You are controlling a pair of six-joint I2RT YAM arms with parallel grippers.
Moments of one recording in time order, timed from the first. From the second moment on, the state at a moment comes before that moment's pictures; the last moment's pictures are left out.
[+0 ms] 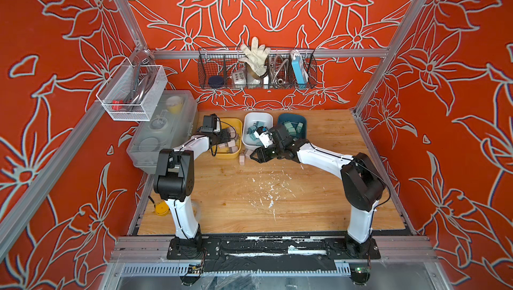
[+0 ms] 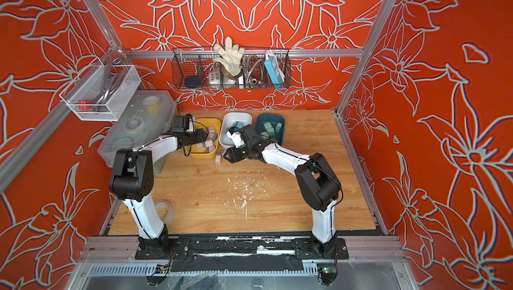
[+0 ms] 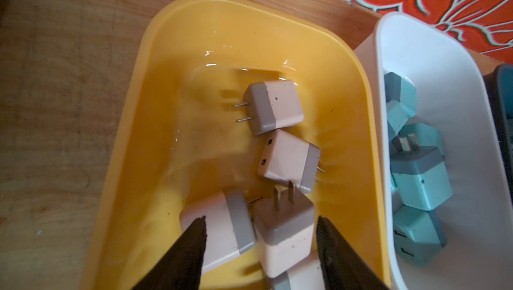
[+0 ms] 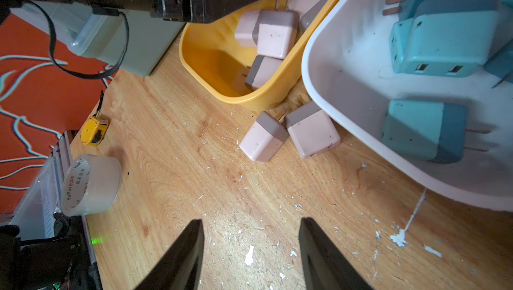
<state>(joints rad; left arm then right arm) -0.02 1.89 1.27 -0.18 0.16 -0.31 0.71 1.89 1.37 -0.24 -0.40 0.24</state>
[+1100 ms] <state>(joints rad) -0.04 1.71 1.06 -0.15 0.16 -0.33 0.73 1.84 1.30 -0.24 -0.39 0.24</state>
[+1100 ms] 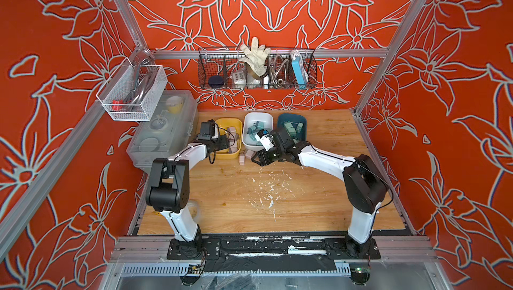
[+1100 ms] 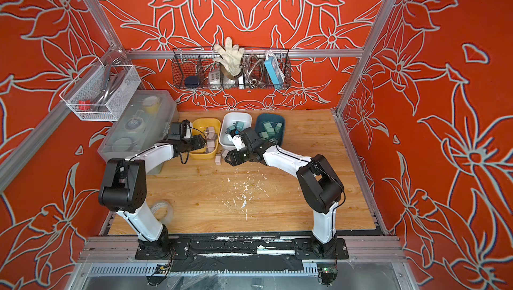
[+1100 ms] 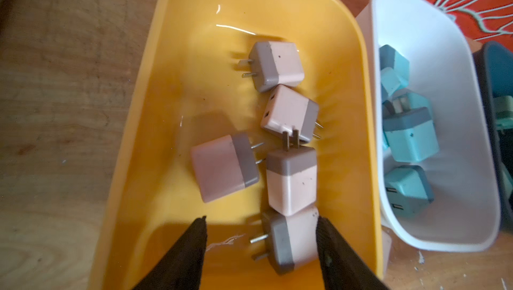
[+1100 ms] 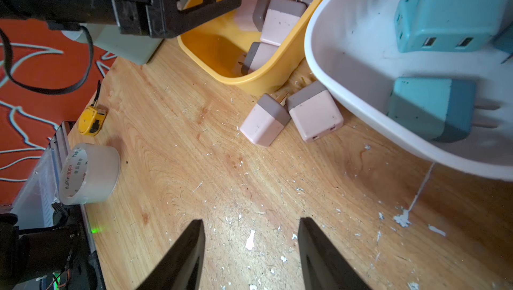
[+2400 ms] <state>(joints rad) -0.52 1.17 0.63 -0.21 -0.04 -0.35 0.80 1.21 0.73 -0.21 -0.12 0.34</state>
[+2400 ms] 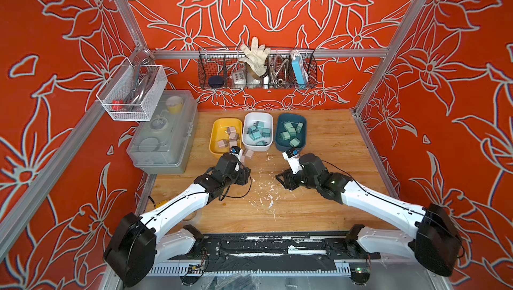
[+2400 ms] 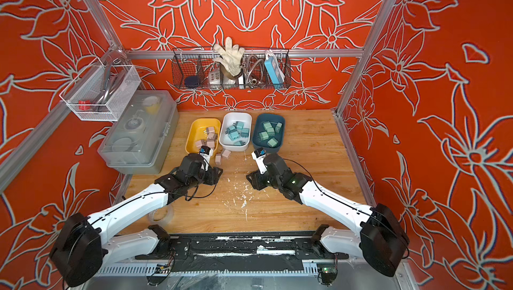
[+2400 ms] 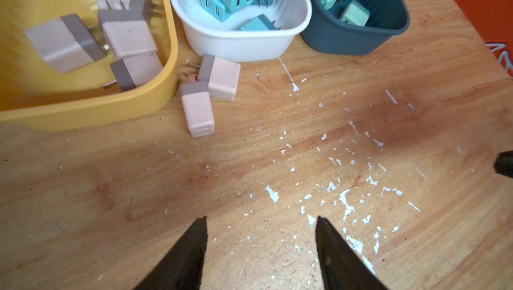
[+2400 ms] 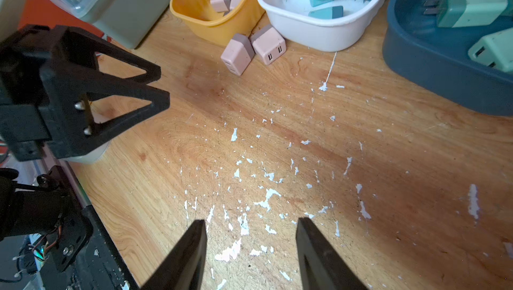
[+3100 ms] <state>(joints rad) -0.52 1.51 0.68 -0.08 -0.13 -0.38 0.80 1.26 0.70 -0.14 -0.12 0.35</state>
